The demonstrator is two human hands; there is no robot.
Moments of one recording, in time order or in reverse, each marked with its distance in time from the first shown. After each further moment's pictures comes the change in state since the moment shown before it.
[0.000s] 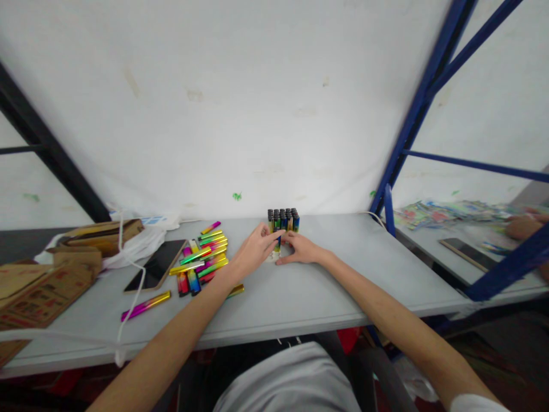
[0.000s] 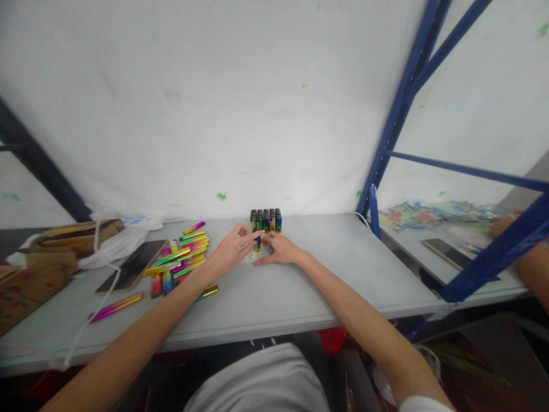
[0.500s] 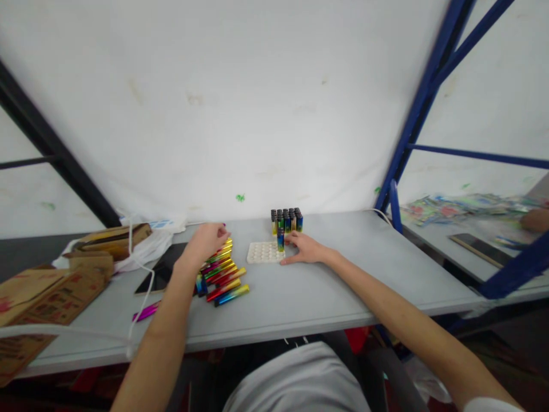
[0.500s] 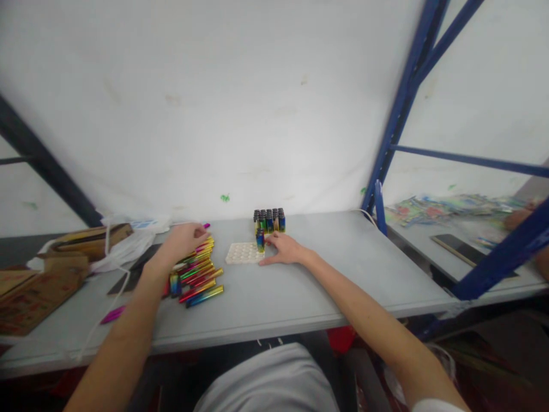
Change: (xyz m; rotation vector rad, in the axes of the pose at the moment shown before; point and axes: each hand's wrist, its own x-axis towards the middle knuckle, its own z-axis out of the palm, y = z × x) left_hand -0.023 -0.076 -0.099 0.248 -0.111 -0.550; right_hand -0.001 -0.004 -0.002 -0.028 0.008 0.057
